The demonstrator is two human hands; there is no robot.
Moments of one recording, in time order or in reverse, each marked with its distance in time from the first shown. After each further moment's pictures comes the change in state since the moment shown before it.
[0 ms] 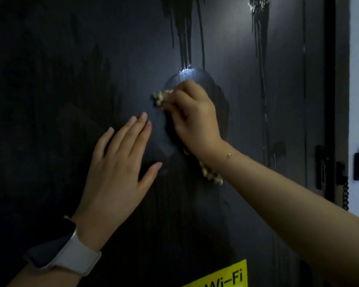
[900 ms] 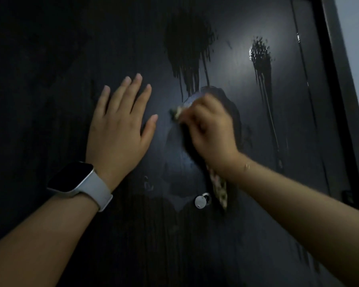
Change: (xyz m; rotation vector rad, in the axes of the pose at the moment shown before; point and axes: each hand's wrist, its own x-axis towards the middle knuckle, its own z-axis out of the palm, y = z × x) left_hand 0.134 -0.051 -0.016 0.151 0.359 -0.016; right_hand 0.059 0.037 -0.004 -0.068 0.076 -0.103
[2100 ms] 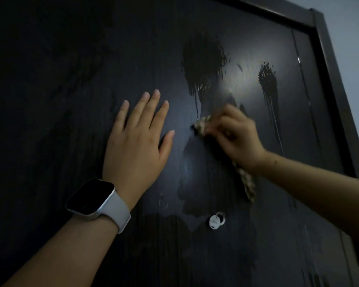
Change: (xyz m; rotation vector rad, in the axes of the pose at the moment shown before) left_hand 0.000 0.000 0.002 -0.023 0.030 -0.015; right_hand 0.021 0.039 -0.017 0.035 -0.159 -0.170
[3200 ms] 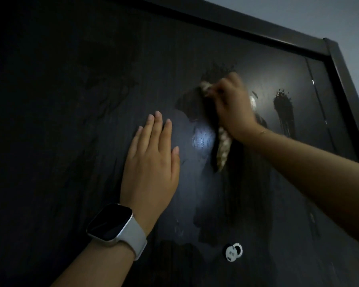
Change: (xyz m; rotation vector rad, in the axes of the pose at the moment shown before) left_hand 0.001 -0.001 -0.002 -0.109 0.073 -0.159; right_hand 0.114 0.027 0.023 -0.214 0.174 0.162
